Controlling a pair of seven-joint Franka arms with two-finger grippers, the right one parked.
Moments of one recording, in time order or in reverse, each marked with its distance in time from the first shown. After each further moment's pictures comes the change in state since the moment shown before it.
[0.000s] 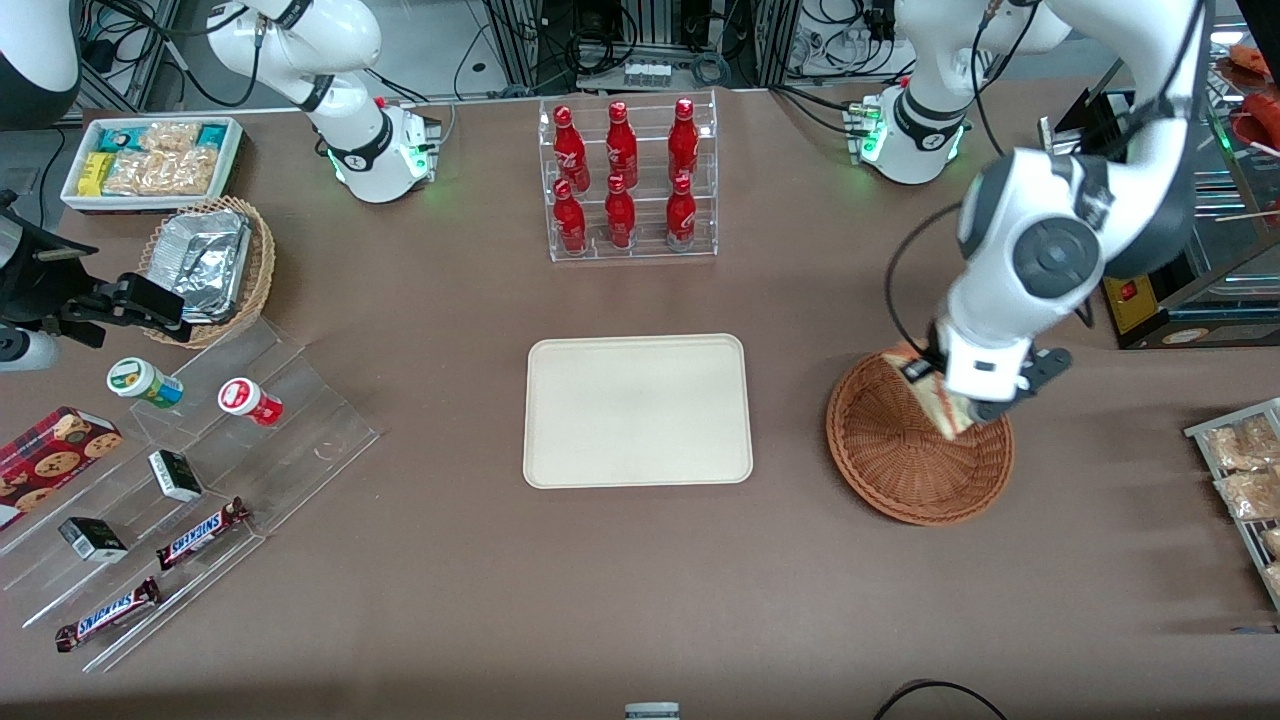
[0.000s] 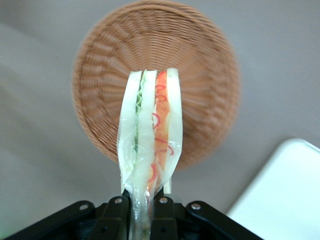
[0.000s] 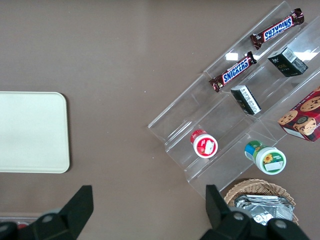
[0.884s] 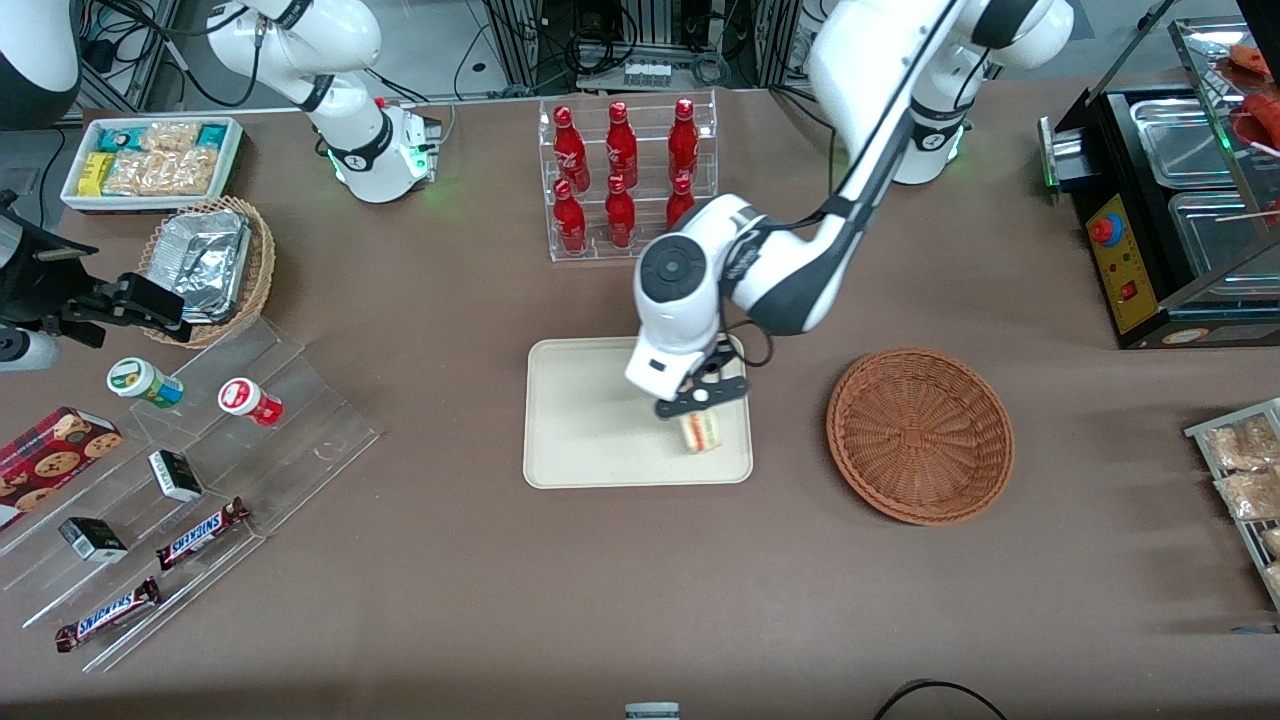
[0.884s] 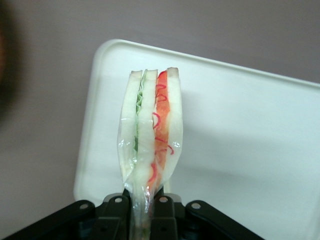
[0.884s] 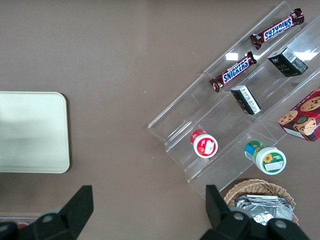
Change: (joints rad) arm -0.414 0.494 -0.015 0.404 0.001 0.165 -0.149
